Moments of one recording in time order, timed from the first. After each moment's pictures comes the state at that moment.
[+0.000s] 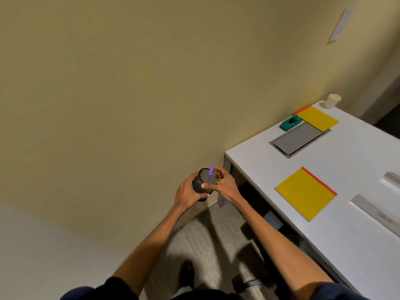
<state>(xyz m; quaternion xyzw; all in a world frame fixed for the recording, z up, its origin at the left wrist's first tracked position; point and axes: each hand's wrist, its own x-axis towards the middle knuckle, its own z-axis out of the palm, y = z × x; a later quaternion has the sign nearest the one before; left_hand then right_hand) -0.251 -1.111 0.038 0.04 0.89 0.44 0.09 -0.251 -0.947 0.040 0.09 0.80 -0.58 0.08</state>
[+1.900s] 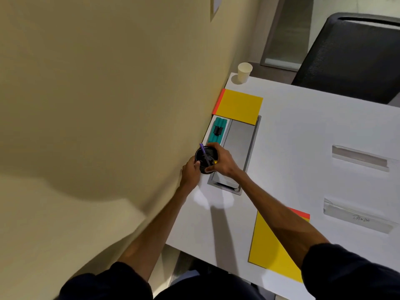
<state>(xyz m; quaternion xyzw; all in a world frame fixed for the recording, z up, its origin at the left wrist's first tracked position) -0.651 -0.688 -0.020 0.20 0.86 0.38 0.28 -0.579 -0.563 0.000 0.29 0.83 -0.47 0.01</state>
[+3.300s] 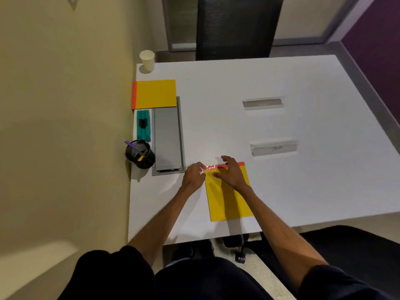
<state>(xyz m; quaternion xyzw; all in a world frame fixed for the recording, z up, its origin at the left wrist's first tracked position) -0.479 -0.637 -0.045 0.42 0.77 0.23 0.43 -0.330 -0.584 -0.026 0.59 0.68 -0.44 -0.07</state>
